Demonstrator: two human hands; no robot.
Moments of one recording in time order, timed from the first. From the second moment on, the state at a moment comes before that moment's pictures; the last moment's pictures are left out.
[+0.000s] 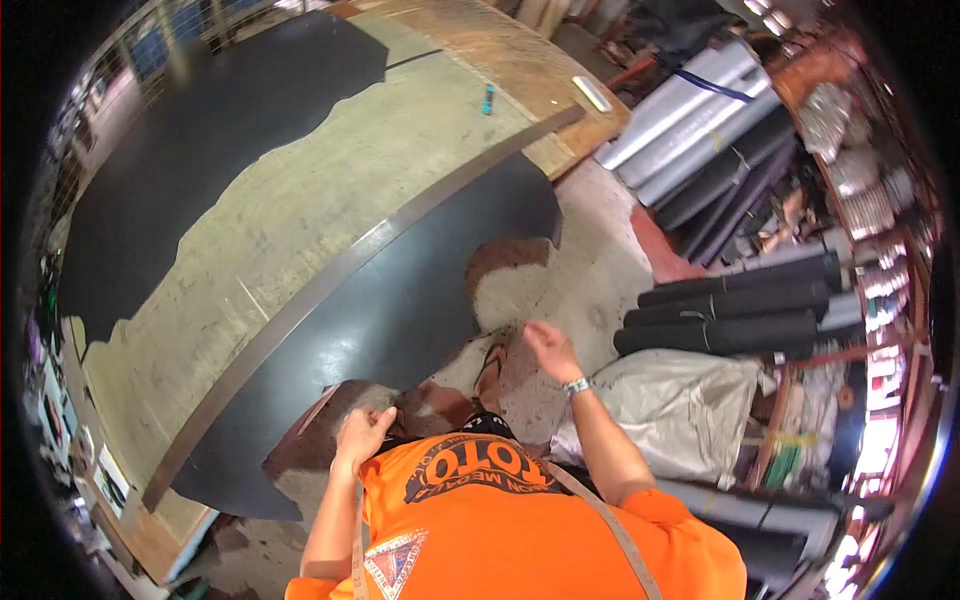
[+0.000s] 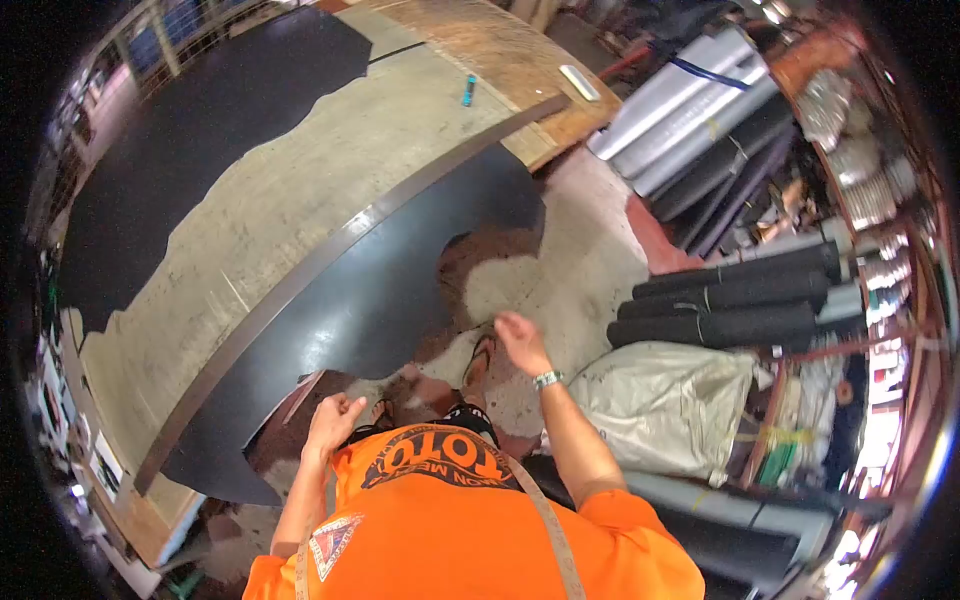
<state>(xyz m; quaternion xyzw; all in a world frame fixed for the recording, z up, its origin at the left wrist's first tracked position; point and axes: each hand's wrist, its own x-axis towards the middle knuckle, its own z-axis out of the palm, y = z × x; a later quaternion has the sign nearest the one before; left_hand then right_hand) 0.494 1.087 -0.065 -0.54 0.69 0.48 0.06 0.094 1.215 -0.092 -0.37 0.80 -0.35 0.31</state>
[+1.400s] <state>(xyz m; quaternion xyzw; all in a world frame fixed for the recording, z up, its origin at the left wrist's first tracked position) 0.284 1.066 -0.099 -0.63 -0.10 0.34 -0.69 -0.241 0.677 0.168 -0.85 0.51 0.10 0.02</state>
